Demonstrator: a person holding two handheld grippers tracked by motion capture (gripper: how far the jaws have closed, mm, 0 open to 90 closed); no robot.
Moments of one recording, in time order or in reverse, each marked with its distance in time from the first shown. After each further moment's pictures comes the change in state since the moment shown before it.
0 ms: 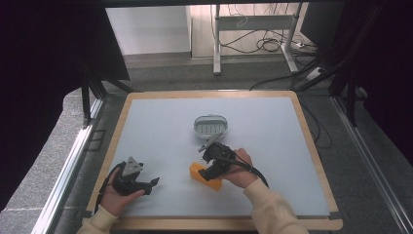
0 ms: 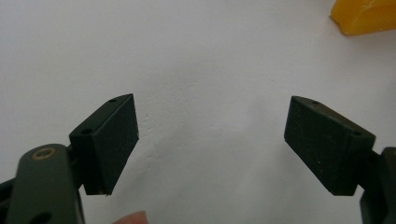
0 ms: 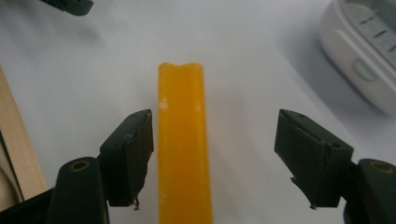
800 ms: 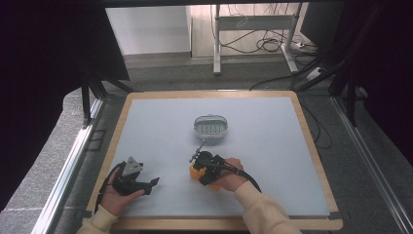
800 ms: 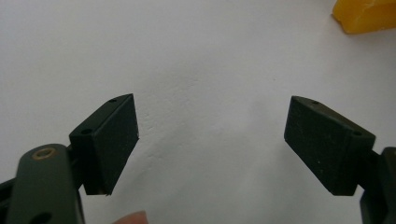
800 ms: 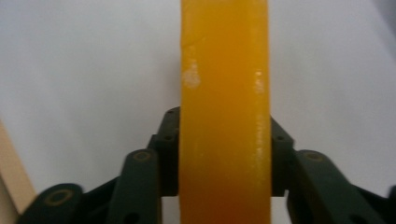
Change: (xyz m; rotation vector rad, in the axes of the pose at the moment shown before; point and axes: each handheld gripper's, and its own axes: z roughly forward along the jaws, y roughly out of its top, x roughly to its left) left arm 0.001 0.000 0.000 0.005 -0.001 0.002; right arm 0.013 -0.001 0.048 0.224 0.041 -0.035
